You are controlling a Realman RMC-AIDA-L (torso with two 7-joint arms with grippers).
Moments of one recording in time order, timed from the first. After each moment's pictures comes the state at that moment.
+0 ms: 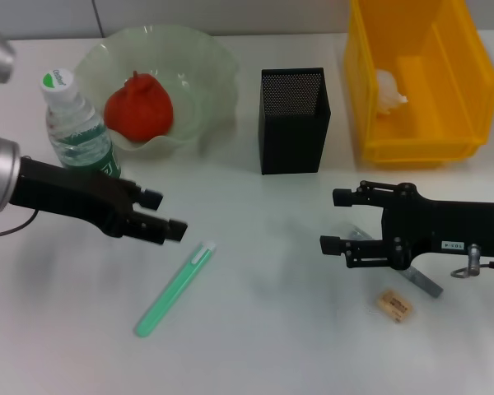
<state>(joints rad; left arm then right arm) -0.53 -2.06 0.97 1.10 2.25 1.70 -2.06 0.53 2.07 -0.64 -0.46 -2.07 -1.59 1.11</state>
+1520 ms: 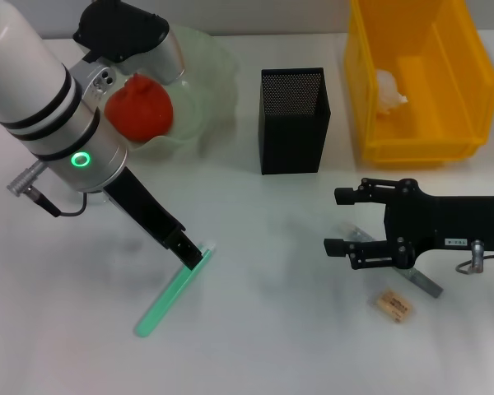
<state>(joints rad) -0.77 -2.08 1.40 1.14 2.55 1.67 -2.67 0.54 2.07 -0.66 -0.50 -2.09 -1.59 1.08</state>
